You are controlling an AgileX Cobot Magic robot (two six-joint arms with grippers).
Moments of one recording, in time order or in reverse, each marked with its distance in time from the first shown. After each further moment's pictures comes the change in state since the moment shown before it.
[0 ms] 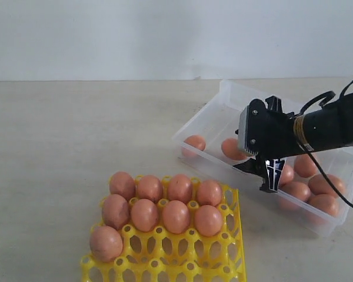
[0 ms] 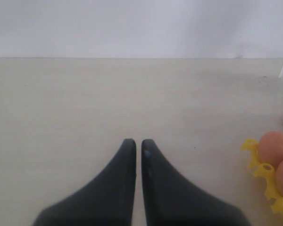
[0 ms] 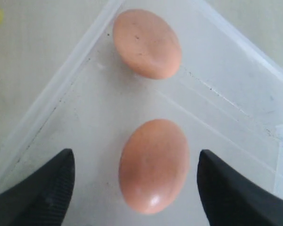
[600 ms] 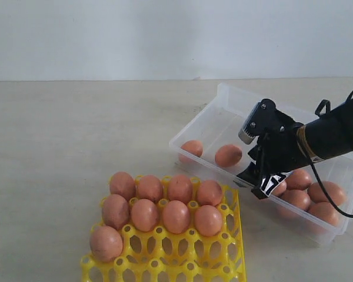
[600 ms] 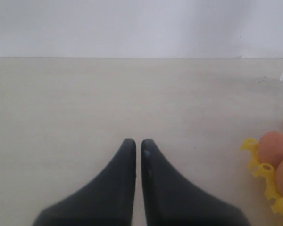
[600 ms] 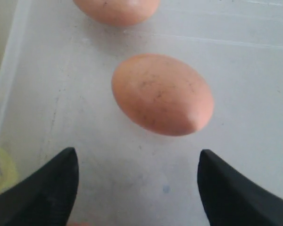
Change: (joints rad) left arm 0.000 0.000 0.000 0.000 0.000 0.000; right arm -0.002 0.000 0.012 -0.310 0.021 0.769
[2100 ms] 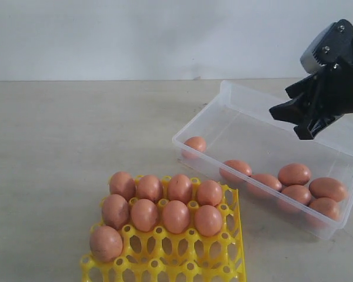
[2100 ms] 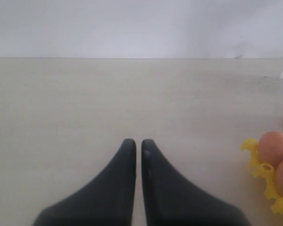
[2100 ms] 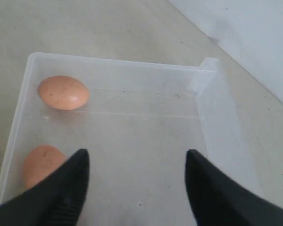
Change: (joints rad) left arm 0.000 0.000 0.000 0.000 0.000 0.000; right arm -0.196 -0.315 0.004 -0.006 -0.171 0.035
